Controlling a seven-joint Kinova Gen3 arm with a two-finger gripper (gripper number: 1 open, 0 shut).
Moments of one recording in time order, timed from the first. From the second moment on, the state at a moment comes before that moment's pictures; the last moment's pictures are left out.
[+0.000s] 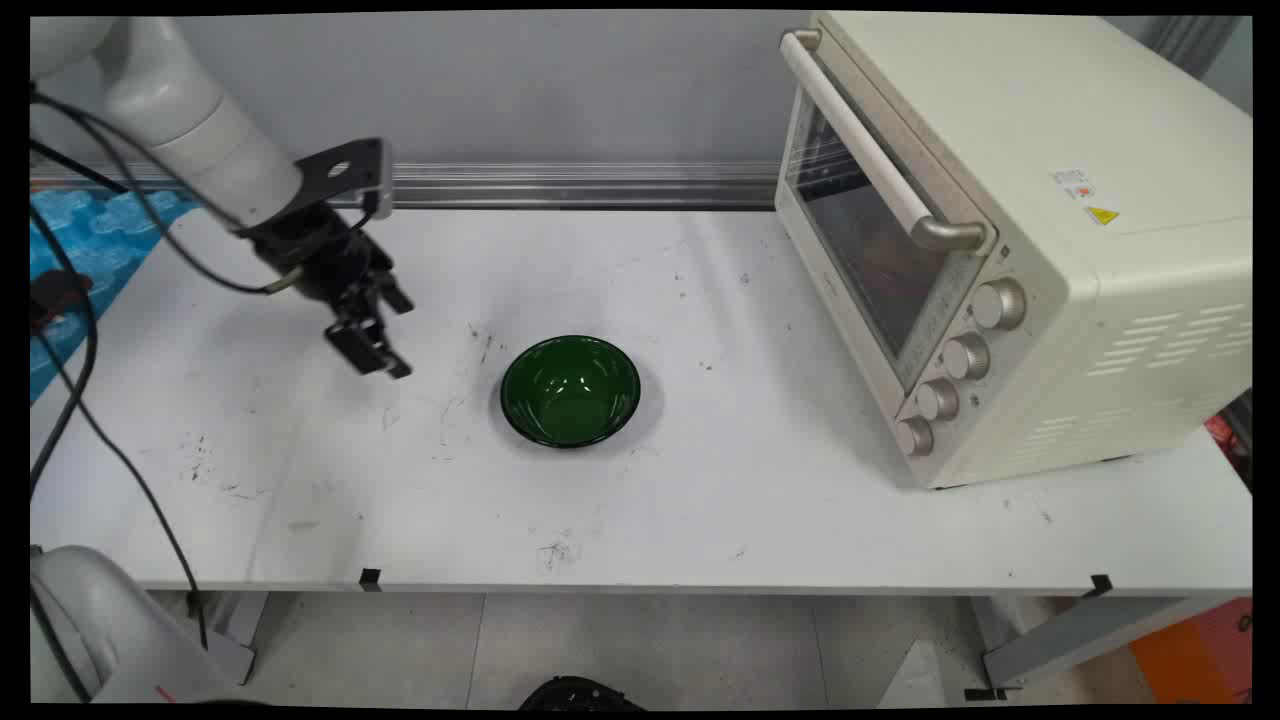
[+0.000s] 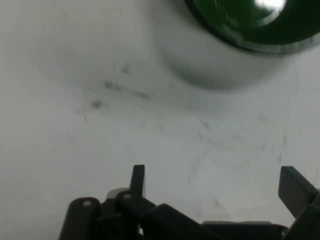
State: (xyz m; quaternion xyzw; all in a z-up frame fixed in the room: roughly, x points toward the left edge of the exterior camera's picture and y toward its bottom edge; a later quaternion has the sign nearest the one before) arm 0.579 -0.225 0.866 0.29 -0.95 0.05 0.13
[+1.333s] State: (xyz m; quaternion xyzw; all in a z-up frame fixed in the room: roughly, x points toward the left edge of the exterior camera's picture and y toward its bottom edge) arm 0.432 -0.381 0.948 0.26 -0.93 0.12 0.25
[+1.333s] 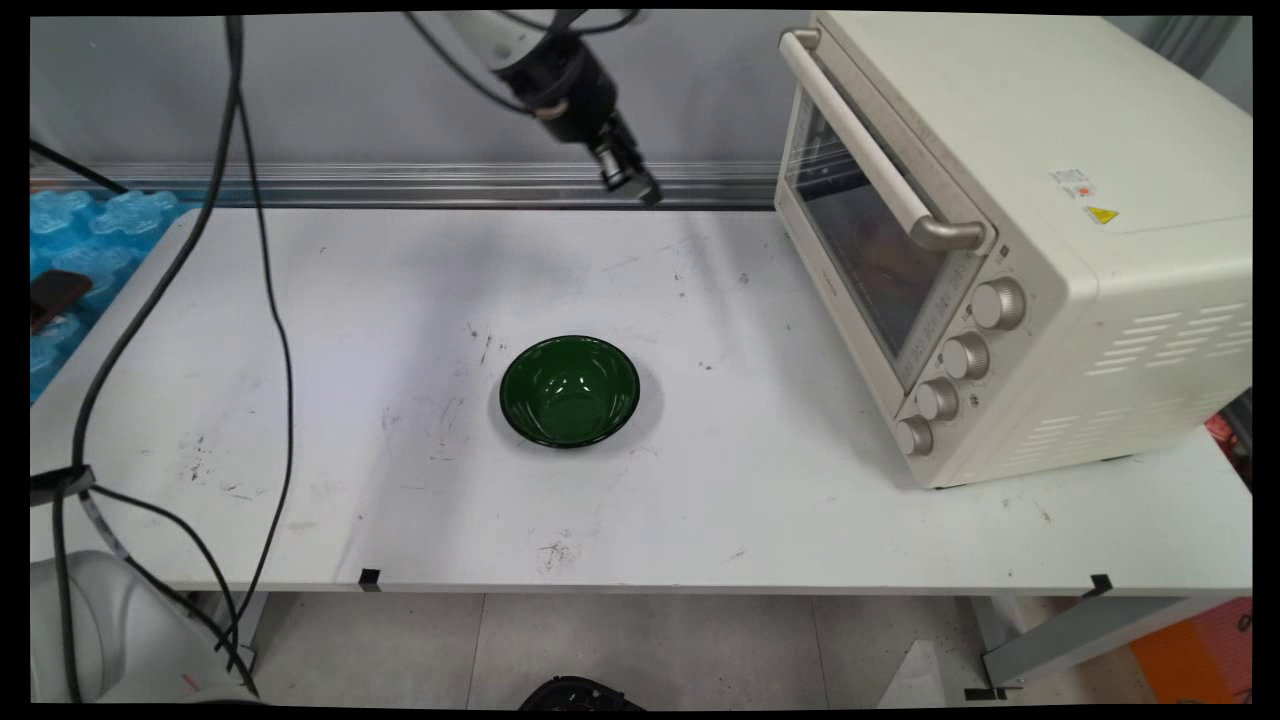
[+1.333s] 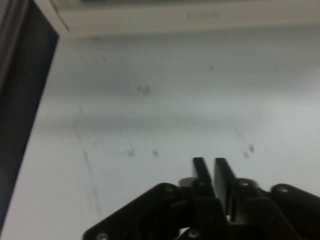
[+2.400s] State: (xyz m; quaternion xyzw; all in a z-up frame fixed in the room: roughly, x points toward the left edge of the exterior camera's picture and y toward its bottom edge) arm 0.361 -0.452 0.994 0.25 -0.91 0.15 0.30
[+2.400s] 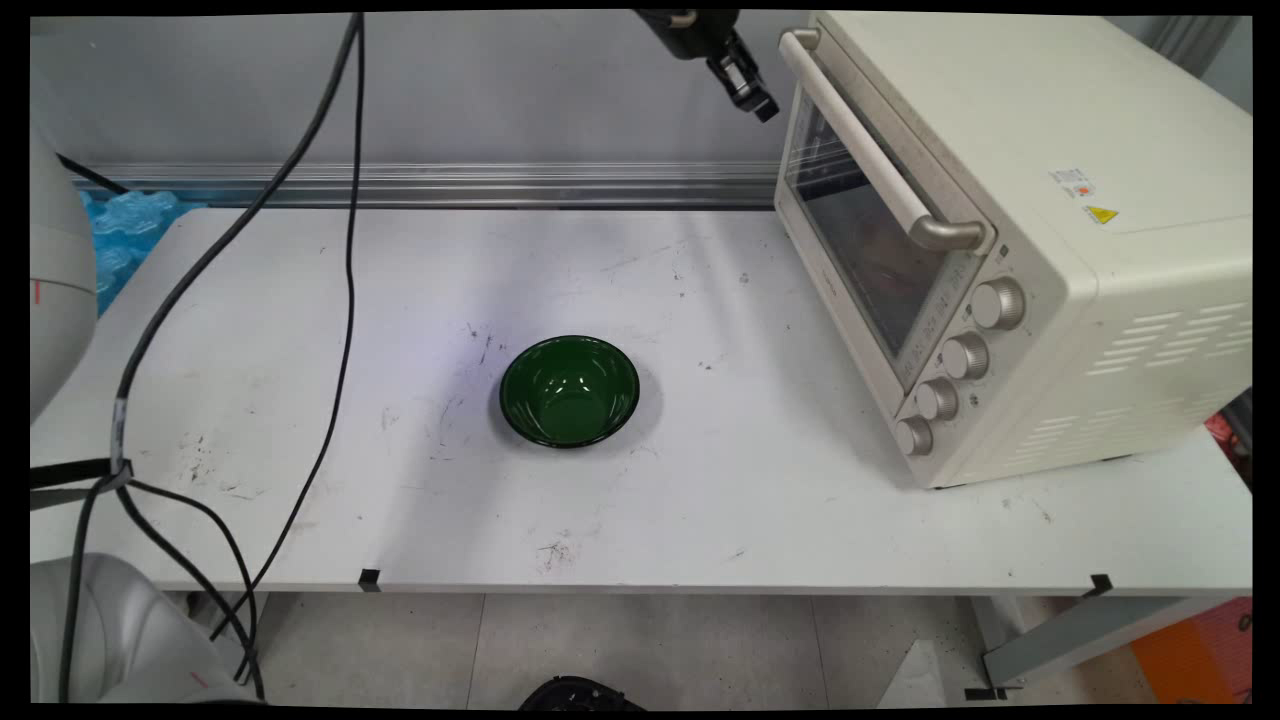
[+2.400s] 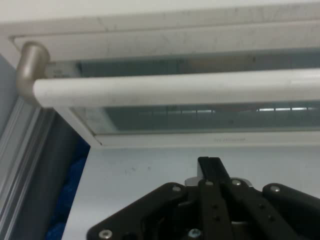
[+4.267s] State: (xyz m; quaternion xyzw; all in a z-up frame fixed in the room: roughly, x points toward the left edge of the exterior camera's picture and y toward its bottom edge) arm 0.299 -0.461 1.030 0.26 -0.90 0.14 0.33
